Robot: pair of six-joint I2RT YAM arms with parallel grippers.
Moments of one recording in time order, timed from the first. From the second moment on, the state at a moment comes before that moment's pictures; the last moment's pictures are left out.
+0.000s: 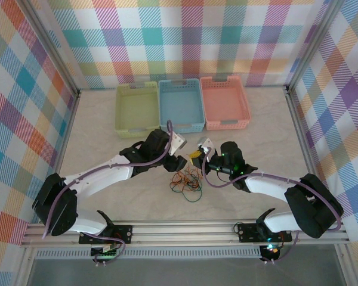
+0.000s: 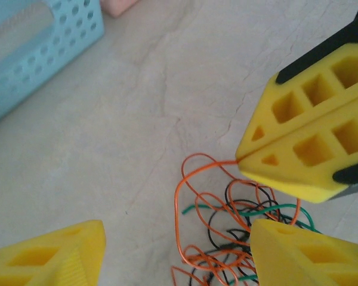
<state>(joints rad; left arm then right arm) -0.76 1.39 0.93 -0.30 0.09 0.02 0.64 1.34 0.48 0.50 -0.41 0.02</state>
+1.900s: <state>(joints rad) -0.76 1.60 0.84 0.06 -0.23 -0.06 0.65 0.82 0.22 0.65 -0.24 -0.01</state>
